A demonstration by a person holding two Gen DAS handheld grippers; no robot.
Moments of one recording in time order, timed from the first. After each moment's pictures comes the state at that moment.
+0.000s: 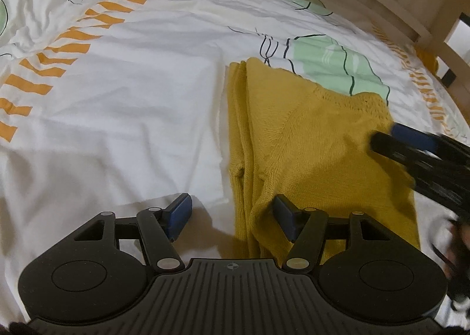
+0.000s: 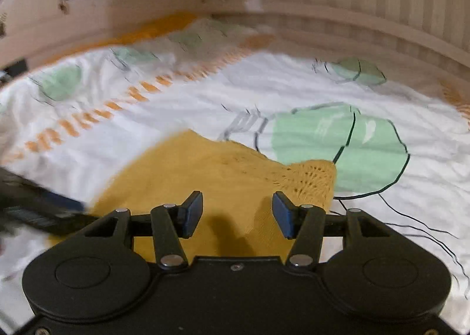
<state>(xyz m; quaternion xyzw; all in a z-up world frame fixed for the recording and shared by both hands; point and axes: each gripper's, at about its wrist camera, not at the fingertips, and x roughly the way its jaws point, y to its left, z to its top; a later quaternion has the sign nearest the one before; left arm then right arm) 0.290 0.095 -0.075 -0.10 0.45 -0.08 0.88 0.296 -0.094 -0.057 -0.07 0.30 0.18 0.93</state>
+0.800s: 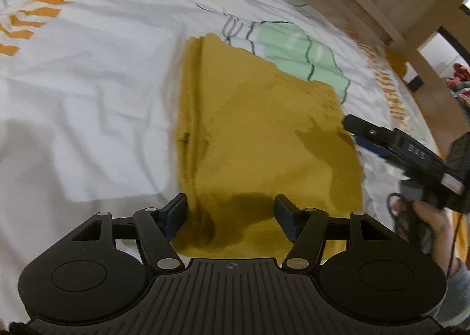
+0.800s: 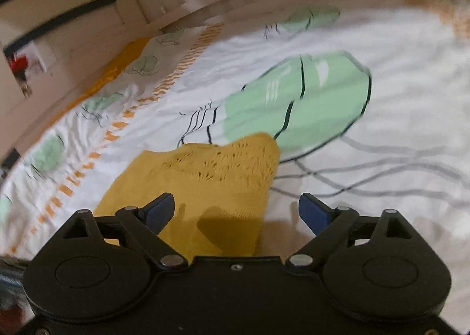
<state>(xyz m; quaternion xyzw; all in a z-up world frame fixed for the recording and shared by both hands) 0.282 0.083 -0.078 -0.17 0.48 -0.15 0.85 0.313 -0.195 -0.075 0.16 0.34 0.18 0.91</state>
